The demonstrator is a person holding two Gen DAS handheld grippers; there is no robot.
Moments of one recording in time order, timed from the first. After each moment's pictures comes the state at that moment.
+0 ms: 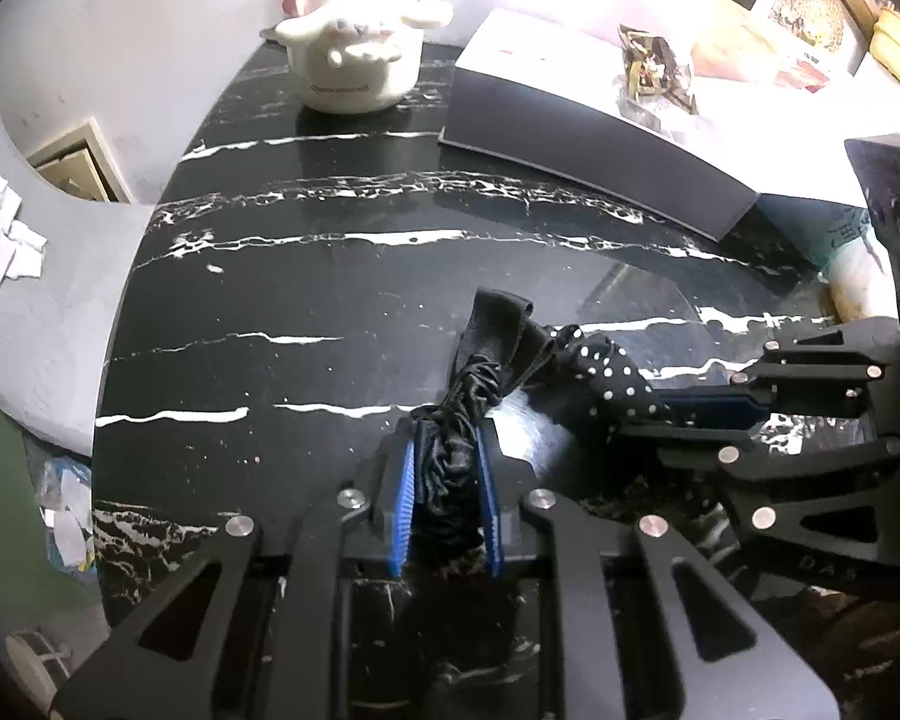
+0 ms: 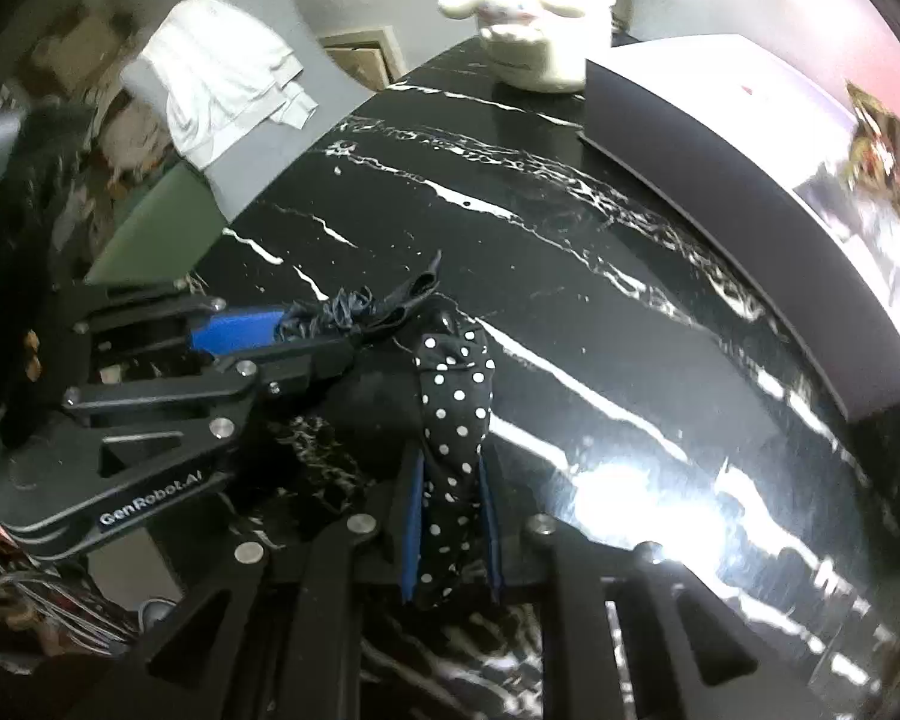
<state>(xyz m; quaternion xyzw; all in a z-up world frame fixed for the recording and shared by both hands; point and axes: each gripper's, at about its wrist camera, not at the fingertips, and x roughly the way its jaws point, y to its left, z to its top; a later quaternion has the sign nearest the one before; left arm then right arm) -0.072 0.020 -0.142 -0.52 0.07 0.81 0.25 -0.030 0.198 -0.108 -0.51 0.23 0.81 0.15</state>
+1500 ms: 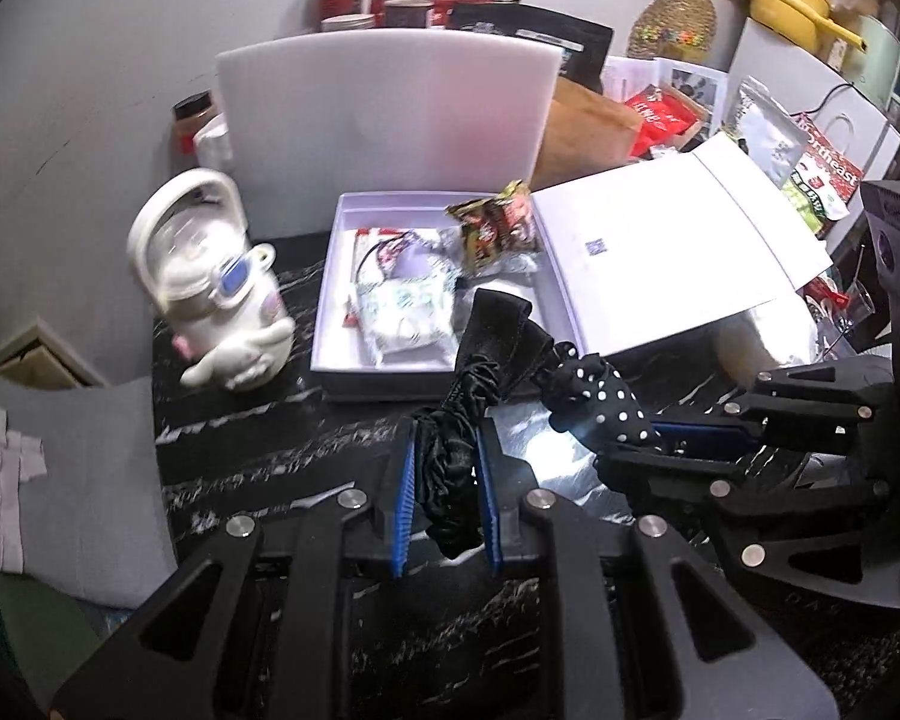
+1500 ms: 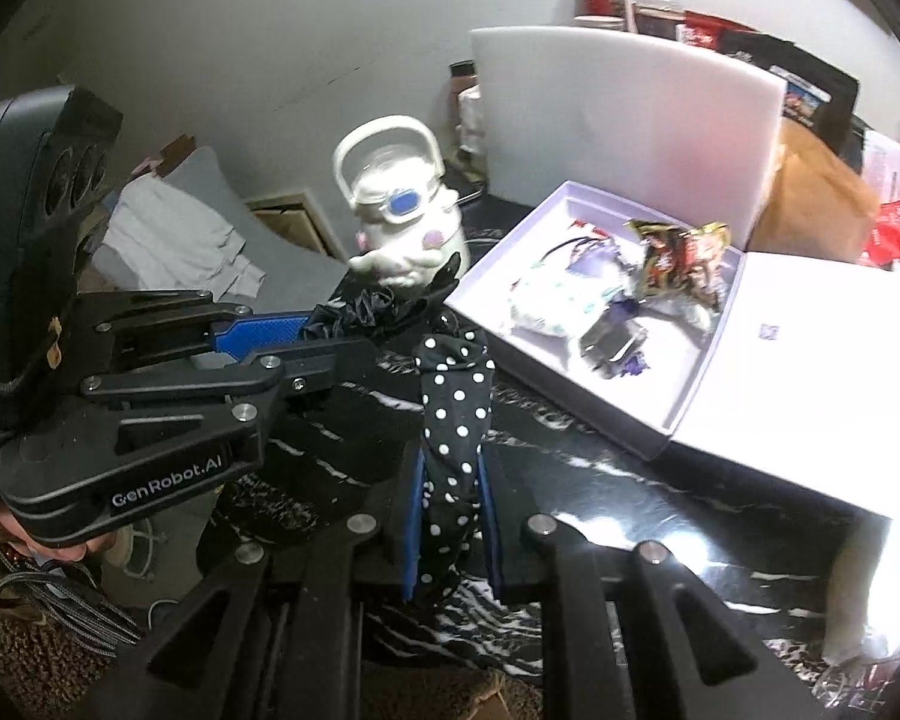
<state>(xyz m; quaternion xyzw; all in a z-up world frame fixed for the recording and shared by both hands) -0.105 0.130 0.046 -0.45 0.15 0.80 0.37 0.033 0.238 0.056 -0.40 0.28 0.83 0.28</state>
